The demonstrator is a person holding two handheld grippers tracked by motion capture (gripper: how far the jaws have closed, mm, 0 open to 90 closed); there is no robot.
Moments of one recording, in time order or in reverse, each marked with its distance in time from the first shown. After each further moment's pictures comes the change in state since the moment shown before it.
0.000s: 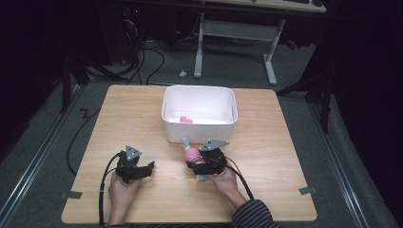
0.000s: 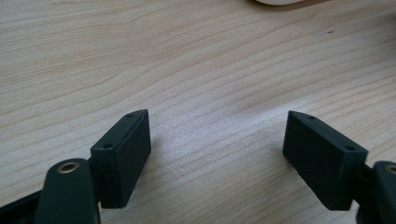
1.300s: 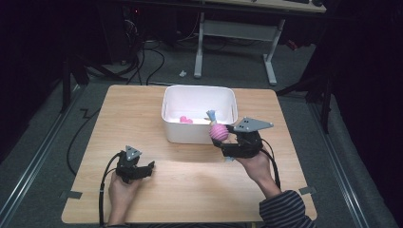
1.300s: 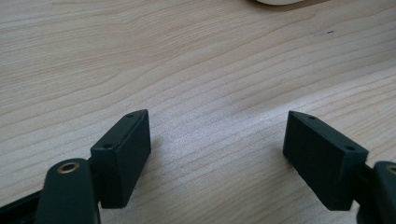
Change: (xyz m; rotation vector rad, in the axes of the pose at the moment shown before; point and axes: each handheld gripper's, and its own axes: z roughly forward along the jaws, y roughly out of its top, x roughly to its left) left arm 0.000 0.000 0.000 0.000 0.001 0.000; right arm -0.031 0.051 -0.122 -0.171 -0.103 -0.078
